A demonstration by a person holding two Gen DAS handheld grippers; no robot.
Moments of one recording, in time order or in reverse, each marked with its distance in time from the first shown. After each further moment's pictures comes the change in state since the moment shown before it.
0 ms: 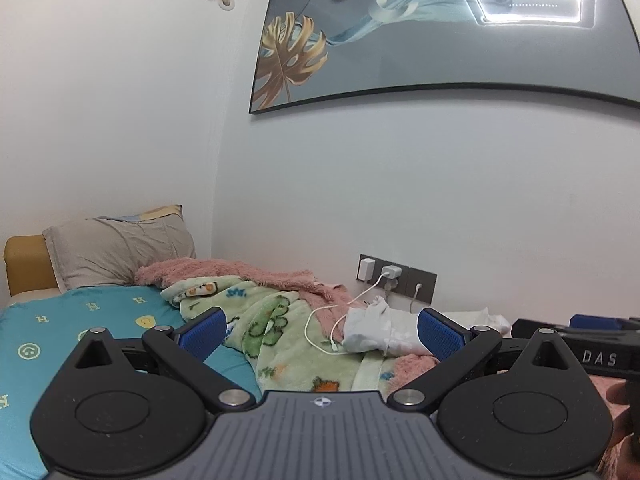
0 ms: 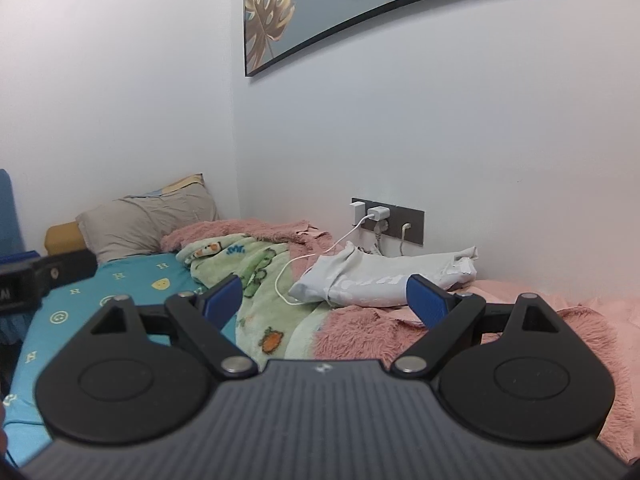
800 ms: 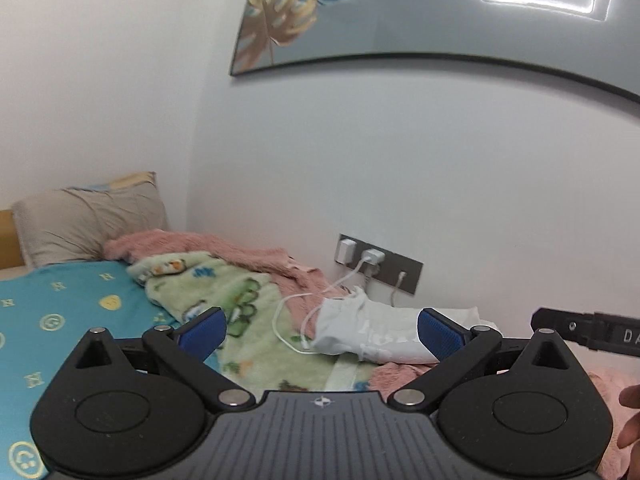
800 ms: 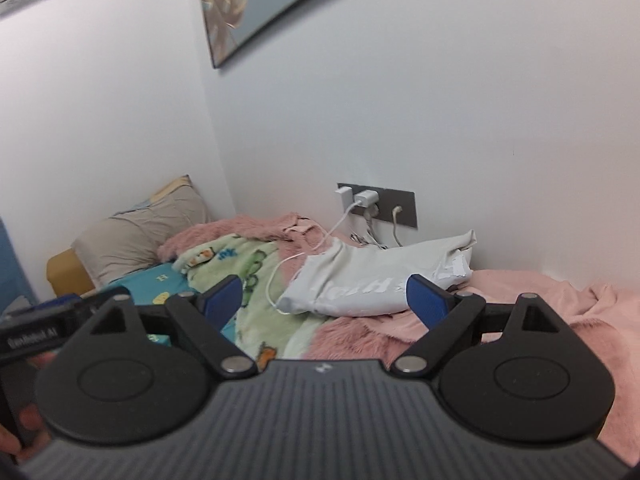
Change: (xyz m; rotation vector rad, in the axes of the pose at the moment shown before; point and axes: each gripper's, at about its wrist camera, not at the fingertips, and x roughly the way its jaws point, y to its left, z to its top) left arm 0.087 -0.017 0.035 -0.043 0.094 -0.041; right arm 0.042 -0.043 0.043 0.138 0.089 0.015
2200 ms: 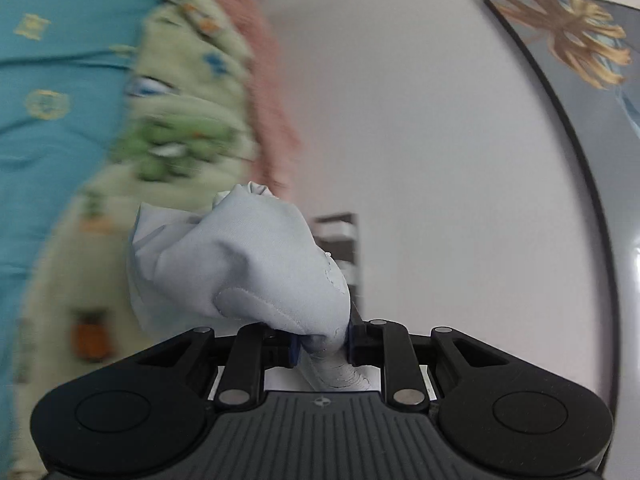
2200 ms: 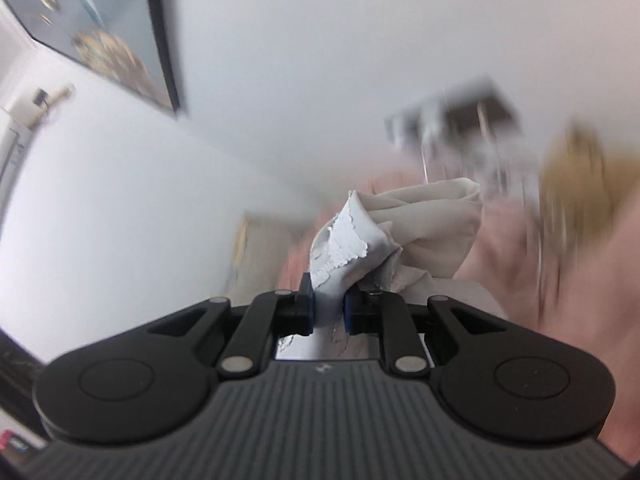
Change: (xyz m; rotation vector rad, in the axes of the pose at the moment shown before) left arm 0.327 0.098 0.030 -1.104 0.343 -0.262; right arm 0.240 -0.063 0.107 0.687 0.174 0.285
